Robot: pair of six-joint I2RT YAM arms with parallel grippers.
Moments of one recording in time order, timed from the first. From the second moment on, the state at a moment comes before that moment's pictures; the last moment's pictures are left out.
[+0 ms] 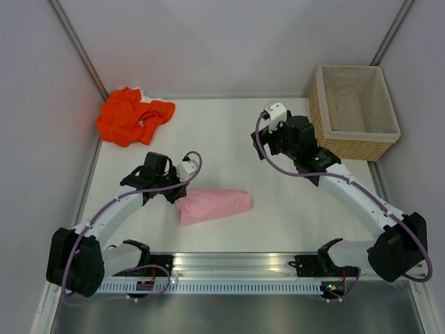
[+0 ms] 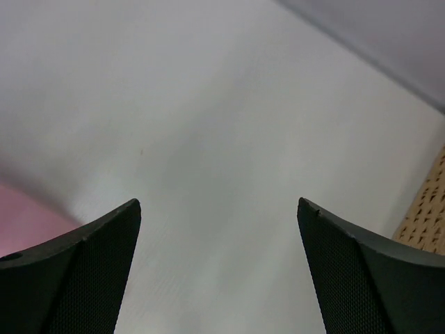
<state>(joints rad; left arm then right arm) -0.32 1.15 0.68 -0.49 0.42 0.51 0.51 1.29 1.07 -0.27 -0.07 -0.20</state>
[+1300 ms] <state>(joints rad) -0.28 1.09 0.69 -0.60 0.43 0.53 0.66 1.36 0.50 0.37 -0.49 0.33</state>
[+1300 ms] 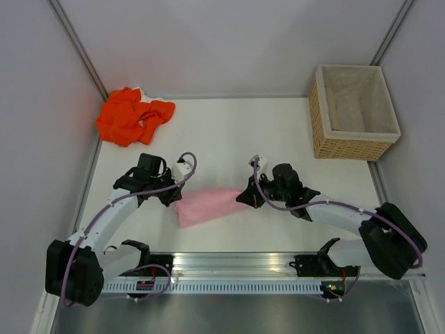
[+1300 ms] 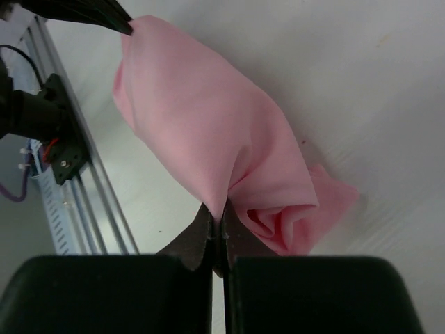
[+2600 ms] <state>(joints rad) -0.27 1.25 0.68 -0.72 0.44 0.61 0.65 1.46 0.51 0.15 -0.52 0.64</state>
